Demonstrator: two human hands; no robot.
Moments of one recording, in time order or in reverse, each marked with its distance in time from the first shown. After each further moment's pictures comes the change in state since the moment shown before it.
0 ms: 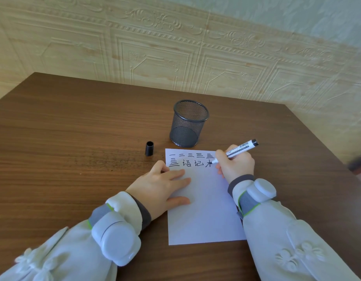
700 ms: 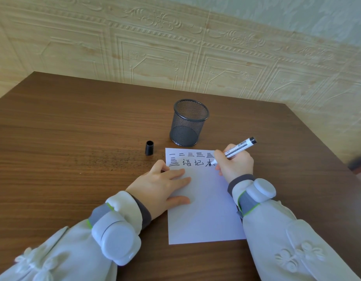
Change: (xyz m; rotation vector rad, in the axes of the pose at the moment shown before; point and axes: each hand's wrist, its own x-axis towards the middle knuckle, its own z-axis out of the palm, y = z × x) left_hand 0.001 0.001 0.001 0.016 -0.012 0.003; right_hand -0.001 0.000 -0.001 -0.049 -0.027 -0.057
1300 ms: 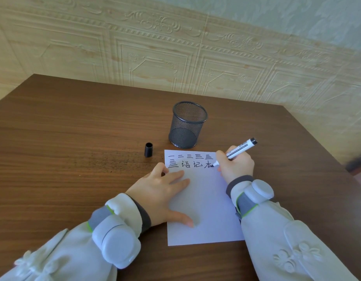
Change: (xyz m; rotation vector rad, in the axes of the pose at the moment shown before) left_hand -0.008 0.004 0.000 0.051 -0.021 0.020; right_hand 0.002 0.001 0.000 -0.022 0.090 0.023
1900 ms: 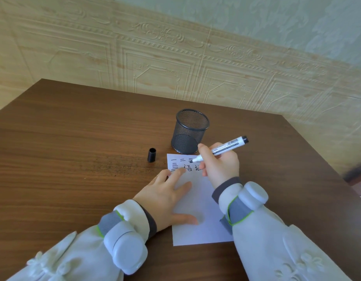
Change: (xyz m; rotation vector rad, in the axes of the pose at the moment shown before) left_hand 0.003 0.006 0.004 -0.043 0.057 -0.016; right_hand -0.027 -0.049 0.017 0.271 -0.130 -0.057
